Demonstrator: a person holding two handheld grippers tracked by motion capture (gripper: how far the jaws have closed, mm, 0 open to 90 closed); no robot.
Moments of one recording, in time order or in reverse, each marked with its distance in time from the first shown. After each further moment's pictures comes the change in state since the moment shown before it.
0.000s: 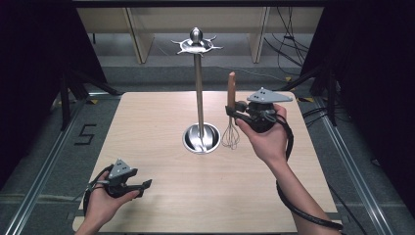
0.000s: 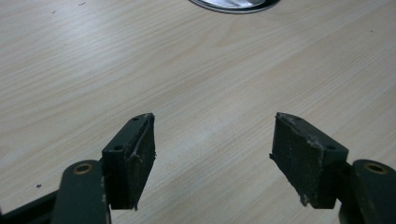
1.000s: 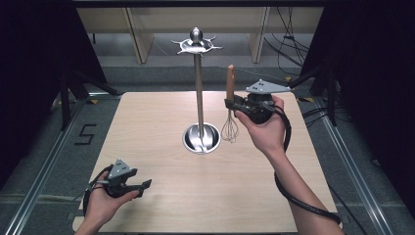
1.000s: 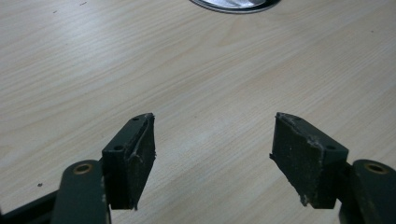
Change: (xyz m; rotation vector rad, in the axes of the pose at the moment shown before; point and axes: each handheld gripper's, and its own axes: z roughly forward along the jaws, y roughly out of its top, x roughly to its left) left arm 0.001 0.000 -0.001 0.004 -0.003 0.001; right arm -0.012 0.012 0.012 0.001 -0.001 -0.005
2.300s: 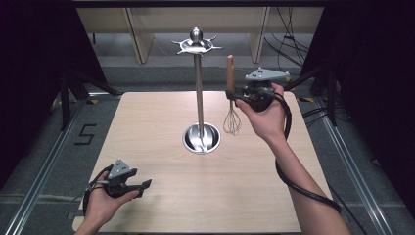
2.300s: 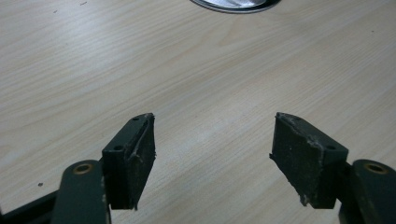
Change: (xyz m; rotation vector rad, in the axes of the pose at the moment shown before) left arm -0.001 -0.001 0.000 -0.008 0.009 -0.006; right arm -0.015 0.023 0.010 0.036 0.005 -0.013
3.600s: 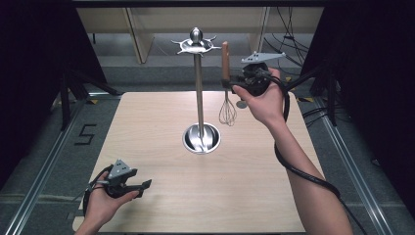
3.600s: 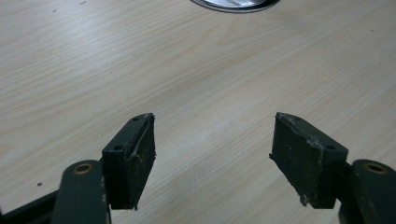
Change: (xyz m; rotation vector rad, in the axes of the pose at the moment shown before) left arm 0.001 0.000 0.000 0.011 -0.012 0.002; right arm -0.011 0.034 0.011 0.018 0.070 -0.030
